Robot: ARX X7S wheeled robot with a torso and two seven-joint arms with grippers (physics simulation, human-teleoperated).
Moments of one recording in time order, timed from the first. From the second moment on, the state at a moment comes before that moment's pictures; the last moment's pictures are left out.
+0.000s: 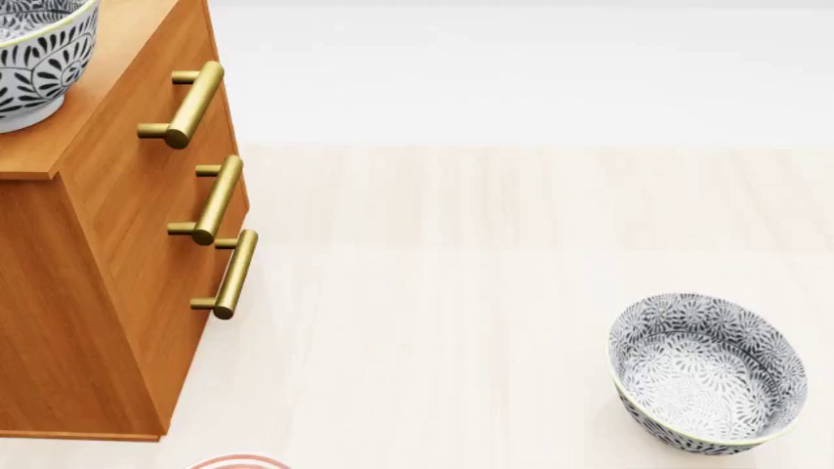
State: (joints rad) left arm -2.12 -0.67 1.76 -0.28 -2.33 0.23 -1.54; right arm -0.79 0.00 0.46 -1.05 0.02 -0.25 0.50
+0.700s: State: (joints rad) left arm -2.35 -0.97 2.02 0.46 -1.96 0.49 -1.57; right arm -0.79 0.00 0.47 -1.04 0.03 -0.25 0.48
